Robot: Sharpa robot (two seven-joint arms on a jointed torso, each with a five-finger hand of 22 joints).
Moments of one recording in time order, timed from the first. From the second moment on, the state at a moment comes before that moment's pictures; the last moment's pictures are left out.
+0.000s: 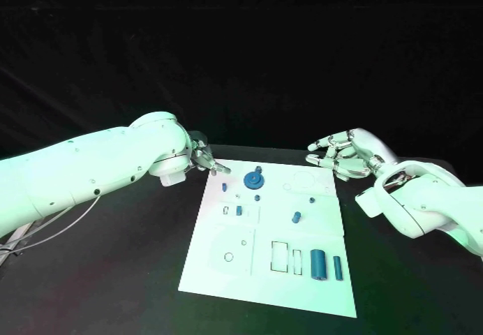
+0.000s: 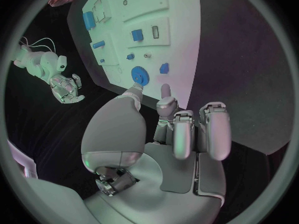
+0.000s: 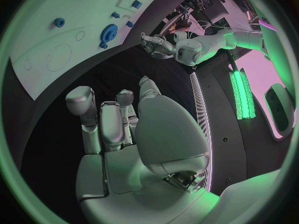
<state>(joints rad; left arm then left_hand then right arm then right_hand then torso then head) 1.39 -0.69 0.00 1.38 -1.05 0.12 -0.70 1.11 -0.14 0.15 0.29 0.05 0.95 0.07 0.44 0.55 1.26 0.00 1.13 1.03 1.47 -0.07 1.57 1.31 0.05 1.47 0.03 1.47 1.31 1.32 -0.98 -0.13 1.68 -0.83 -0.57 0.10 1.41 -0.03 -0.11 0.29 0.34 0.96 0.14 0.12 0.26 1.12 0.06 0.98 0.94 1.46 -0.01 1.26 1.14 0.11 1.25 0.10 0.99 1.18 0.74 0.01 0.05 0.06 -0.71</state>
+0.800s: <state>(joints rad) 1.35 -0.58 -0.02 1.20 -1.07 0.15 -0.70 1.14 -0.12 0.13 0.29 0.05 0.96 0.07 0.43 0.54 1.26 0.00 1.13 1.03 1.47 -0.07 1.57 1.31 0.05 1.47 0.03 1.47 1.31 1.32 -0.98 -0.13 1.68 -0.83 -0.57 0.10 1.41 -0.03 -0.11 0.29 0.34 0.96 0.14 0.12 0.26 1.12 0.06 0.98 0.94 1.46 -0.01 1.26 1.14 0.11 1.25 0.10 0.99 1.18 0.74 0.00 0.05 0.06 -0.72</state>
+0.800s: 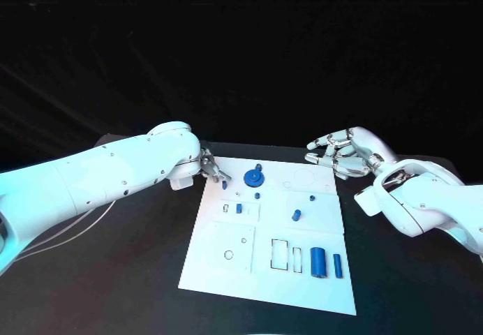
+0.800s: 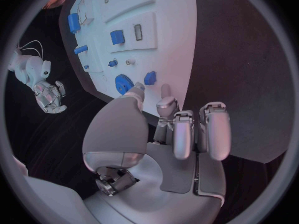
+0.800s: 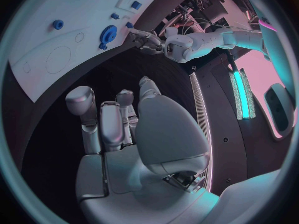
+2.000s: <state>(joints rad) 1.34 -0.56 -0.02 1.20 -1.01 0.17 -0.70 1.20 -0.05 0.13 0.28 0.05 0.97 0.07 0.43 0.54 1.26 0.00 1.13 1.04 1.47 -0.07 1.57 1.31 0.05 1.47 0.03 1.47 1.31 1.32 -0.98 -0.13 1.68 -0.83 -0.57 0.11 1.41 -0.03 -0.11 0.29 0.34 0.96 0.14 0.12 0.26 1.12 0.06 0.98 0.94 1.46 -0.01 1.26 1.14 0.11 1.25 0.10 0.99 1.18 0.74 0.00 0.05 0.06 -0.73</state>
